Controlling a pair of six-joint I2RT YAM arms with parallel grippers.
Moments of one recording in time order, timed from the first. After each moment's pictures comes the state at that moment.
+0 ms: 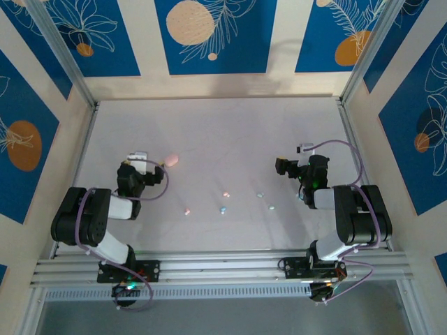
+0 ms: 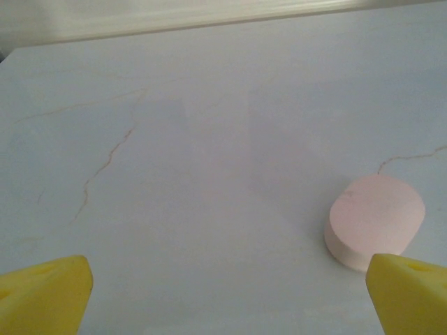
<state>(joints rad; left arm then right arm) -0.06 1.55 0.29 0.92 -0.04 0.06 0.01 1.52 0.39 0.70 -0.17 0.07</state>
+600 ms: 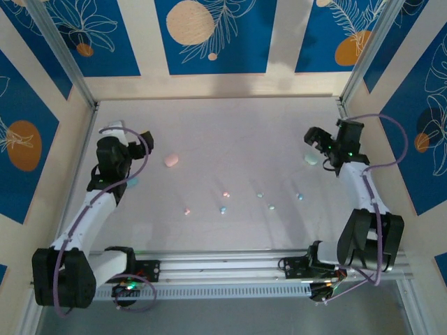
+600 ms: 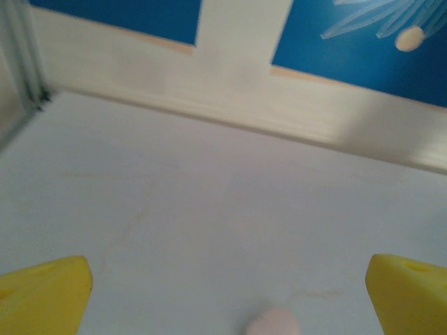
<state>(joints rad) -0.06 1.07 0.70 0.05 -0.04 -0.29 -0.23 1.34 0.93 -0.34 -0.18 0.41</state>
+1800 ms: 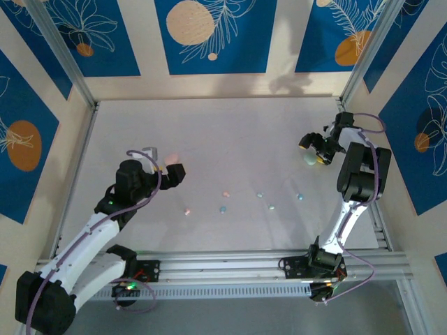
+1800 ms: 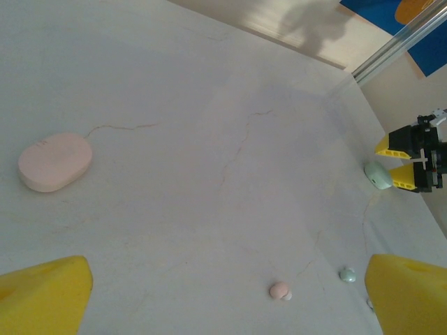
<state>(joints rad) -0.38 0.86 0.55 -0.11 0.15 -0.52 -0.27 2.00 1.39 -0.66 -0.42 0.30</state>
